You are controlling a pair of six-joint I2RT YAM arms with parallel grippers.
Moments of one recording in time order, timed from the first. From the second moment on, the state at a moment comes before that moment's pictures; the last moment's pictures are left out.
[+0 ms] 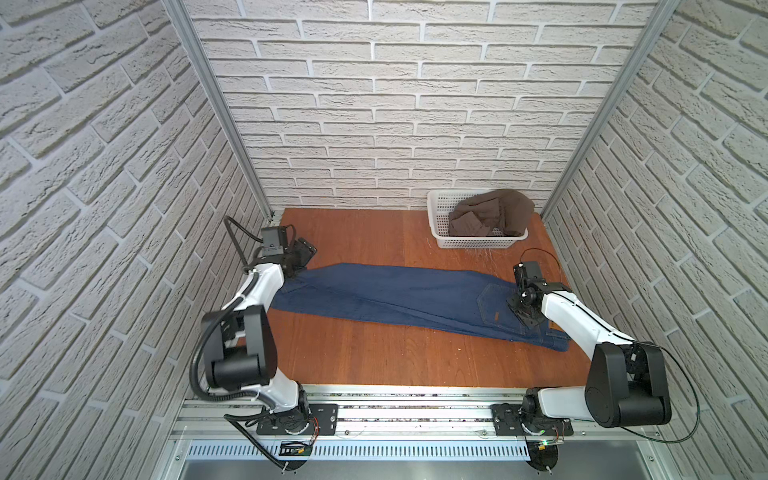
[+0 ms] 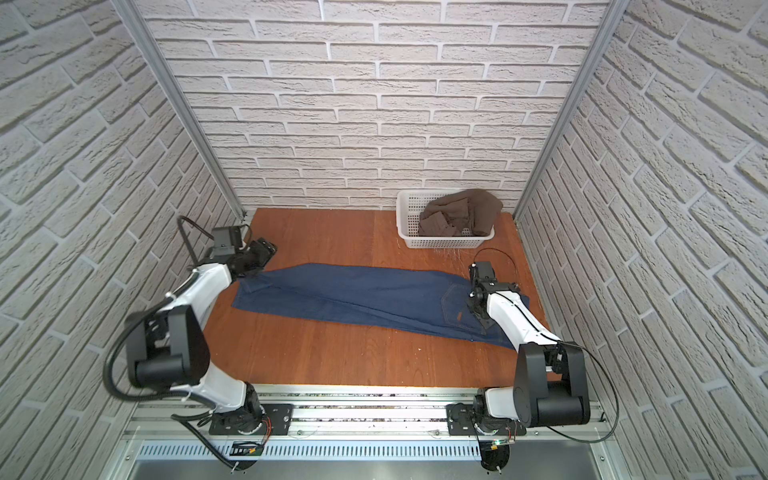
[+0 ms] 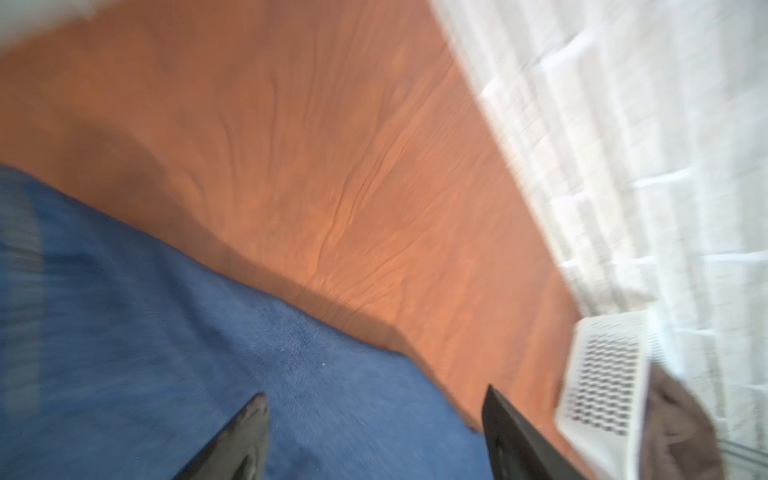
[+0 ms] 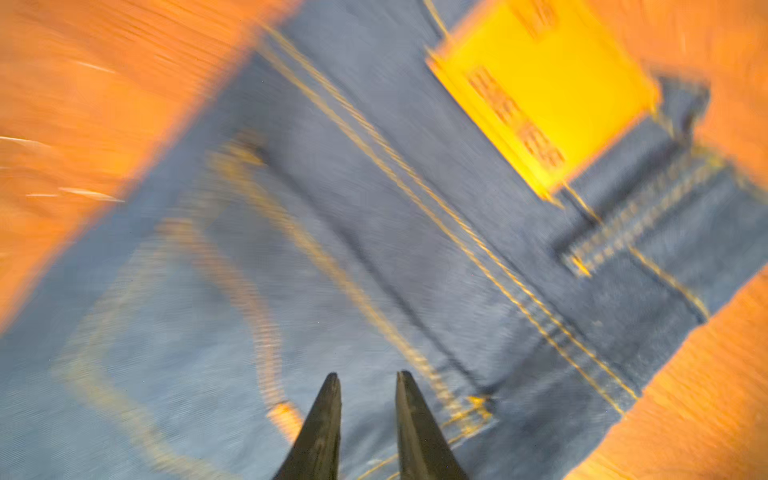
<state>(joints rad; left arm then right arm) 0.19 1.45 1.09 -0.33 0.20 -0.74 -0.01 1.37 0.87 -0.76 0.29 1.07</state>
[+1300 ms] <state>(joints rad) 0.38 1.74 1.14 -0.32 0.29 -1.07 0.02 1.60 0.94 -0.66 0.22 0.87</state>
